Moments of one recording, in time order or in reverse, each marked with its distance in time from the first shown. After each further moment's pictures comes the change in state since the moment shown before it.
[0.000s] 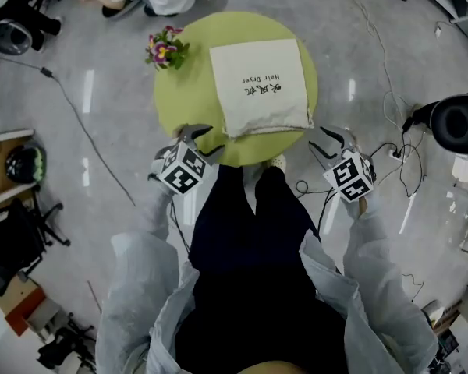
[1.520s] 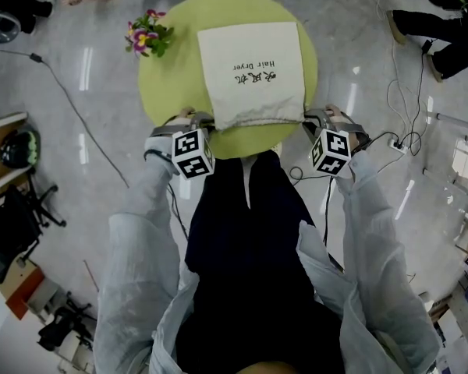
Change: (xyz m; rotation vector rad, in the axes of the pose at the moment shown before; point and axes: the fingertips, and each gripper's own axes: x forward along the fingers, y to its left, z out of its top) left arm 0.067 -0.007 -0.026 0.377 0.302 -0.053; right arm 0.077 -0.008 -0.055 -0.491 0.264 0.170
